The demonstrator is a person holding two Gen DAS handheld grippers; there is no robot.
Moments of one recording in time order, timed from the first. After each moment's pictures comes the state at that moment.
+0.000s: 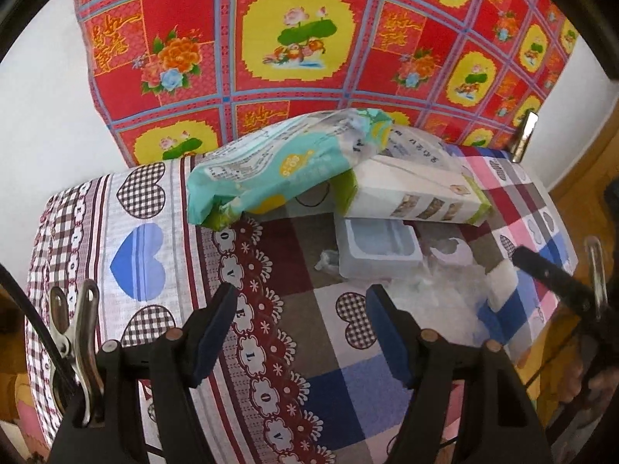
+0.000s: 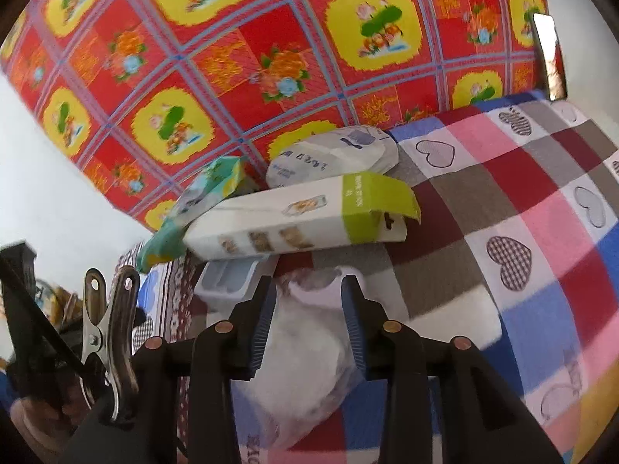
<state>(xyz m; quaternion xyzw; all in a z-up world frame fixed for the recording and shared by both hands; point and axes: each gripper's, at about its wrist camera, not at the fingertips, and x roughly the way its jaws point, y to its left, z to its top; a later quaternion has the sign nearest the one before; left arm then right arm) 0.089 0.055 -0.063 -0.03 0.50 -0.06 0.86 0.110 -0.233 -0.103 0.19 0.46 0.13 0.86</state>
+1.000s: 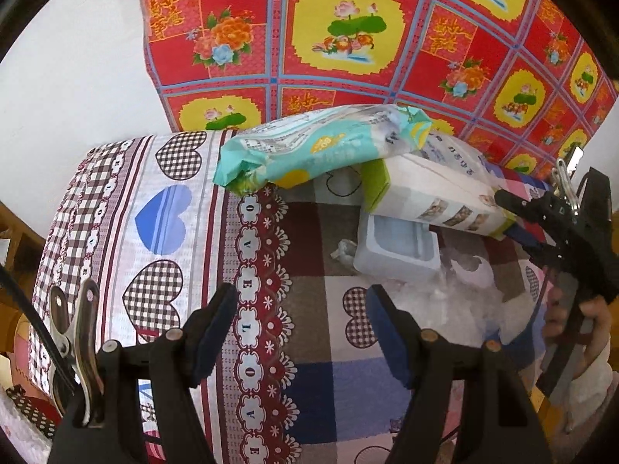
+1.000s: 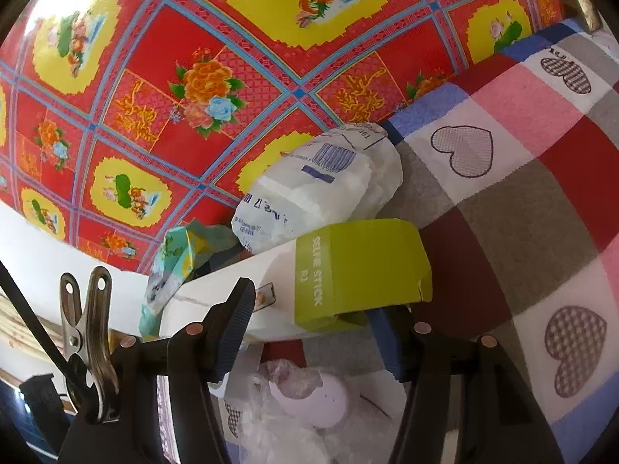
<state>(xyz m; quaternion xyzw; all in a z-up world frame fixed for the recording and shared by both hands) 0.079 0.041 -0.062 -0.07 0.51 0.05 0.85 0.204 -0.268 -0.157 0.32 0.48 0.17 0.80</state>
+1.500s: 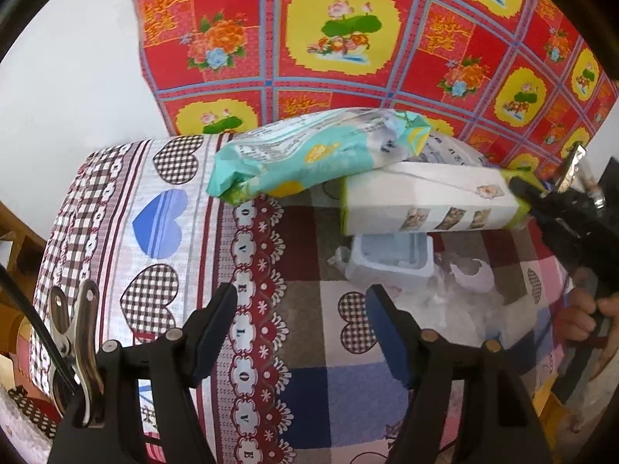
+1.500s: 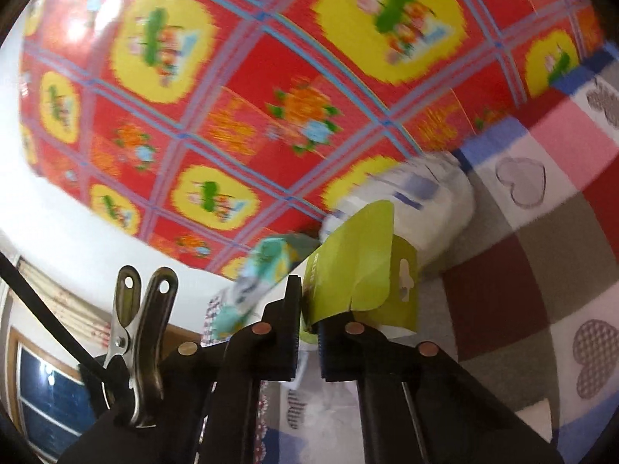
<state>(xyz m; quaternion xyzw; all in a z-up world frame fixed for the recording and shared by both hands) 0.085 0.032 -0.063 -0.06 0.51 0.05 0.86 0.185 -0.269 -0.089 0.33 0.41 0.28 0.80</state>
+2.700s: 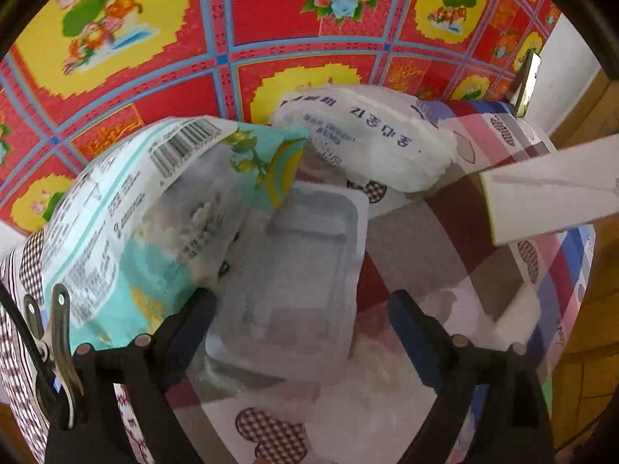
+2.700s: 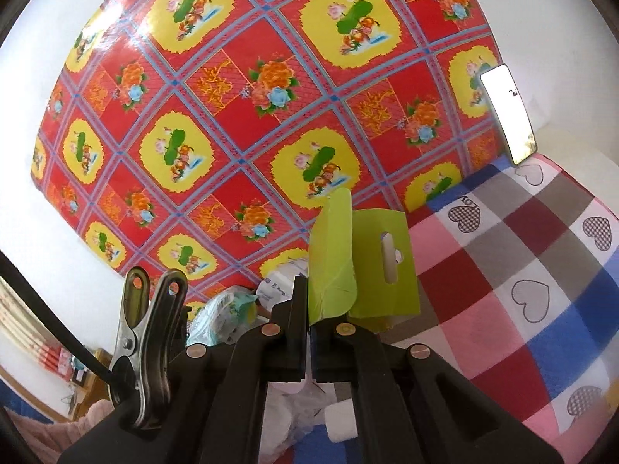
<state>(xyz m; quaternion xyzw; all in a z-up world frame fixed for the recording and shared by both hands) 0.195 -0.057 -0.121 0.05 0.55 -0.11 0.83 0.111 -0.380 -0.020 0.27 0.34 0.14 0.89</state>
